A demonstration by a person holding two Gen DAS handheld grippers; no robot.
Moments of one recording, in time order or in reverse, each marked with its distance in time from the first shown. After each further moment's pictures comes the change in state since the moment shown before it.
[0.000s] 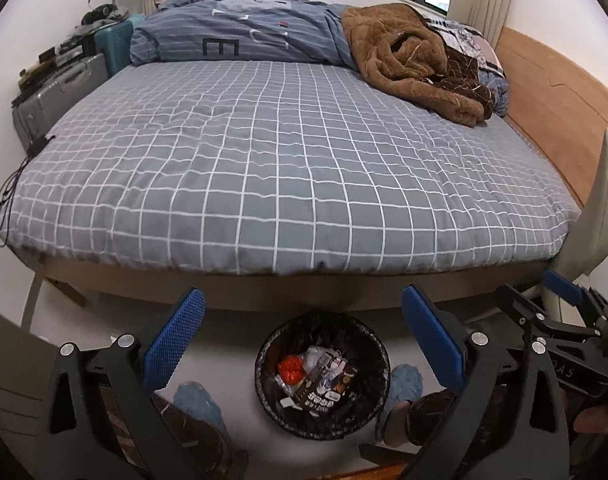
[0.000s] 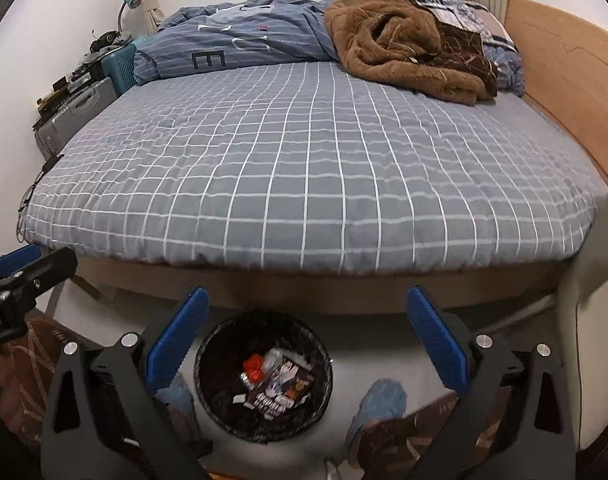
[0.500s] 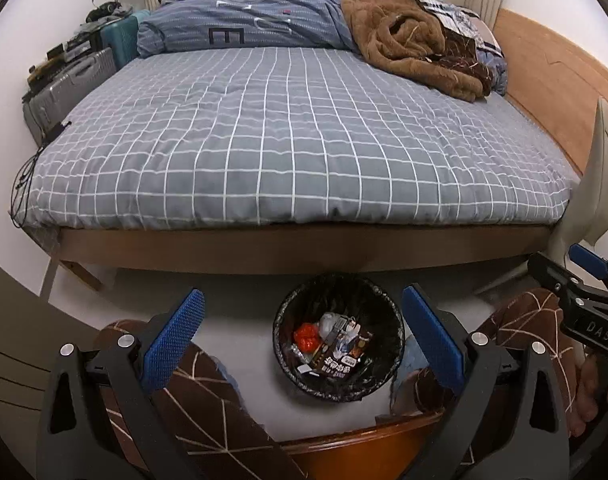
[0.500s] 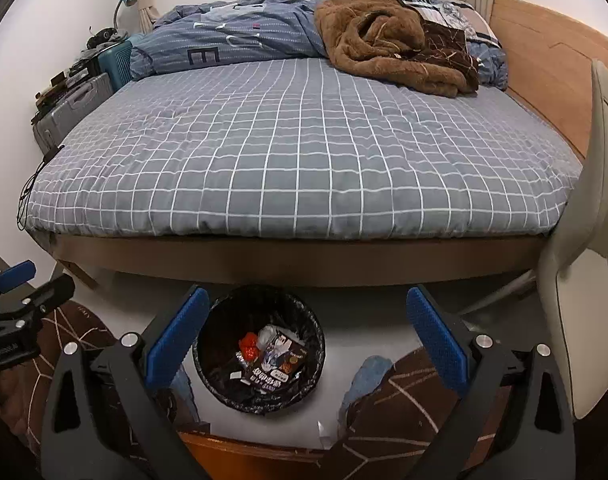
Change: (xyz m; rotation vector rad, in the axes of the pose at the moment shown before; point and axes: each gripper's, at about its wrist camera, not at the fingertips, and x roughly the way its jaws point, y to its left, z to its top) left arm -0.029 0.011 -0.054 0.035 0.046 0.028; right arm -0.042 0.005 -0.039 0.006 0.013 -0.041
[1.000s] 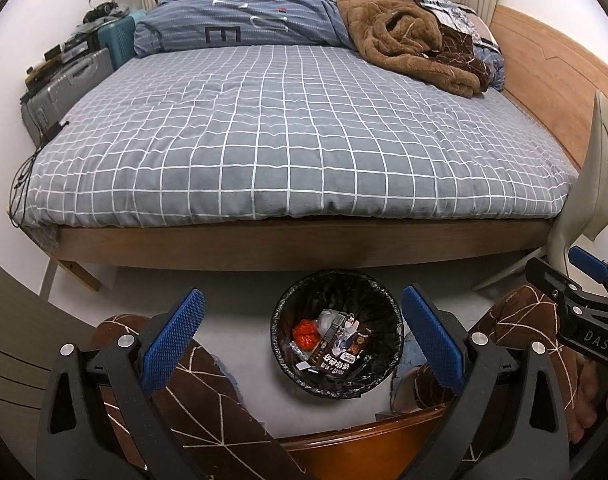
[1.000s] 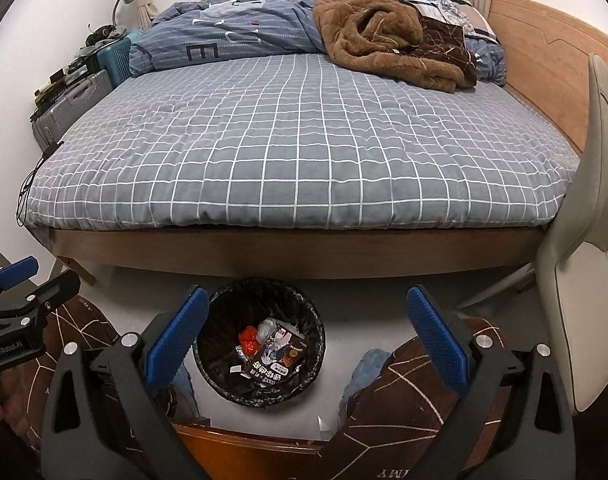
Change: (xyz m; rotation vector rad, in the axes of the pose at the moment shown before) left arm 0.002 -0.005 -0.003 0.010 0.003 0.001; right arm 0.000 0.001 -0.008 -0.002 0.005 -0.009
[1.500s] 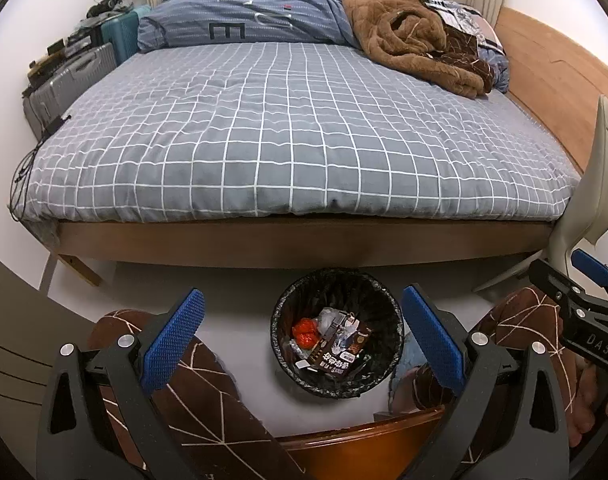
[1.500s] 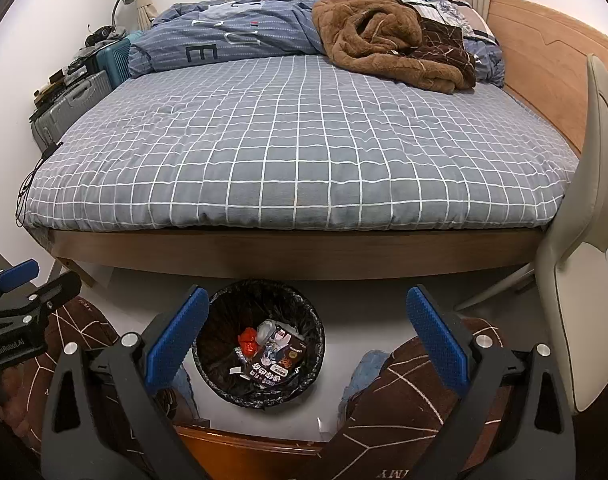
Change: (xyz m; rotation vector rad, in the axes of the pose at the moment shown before) left arm 0.003 0.003 -0.002 -0.012 0.006 0.004; right arm -0.001 -0.003 0.000 0.004 -0.002 0.001
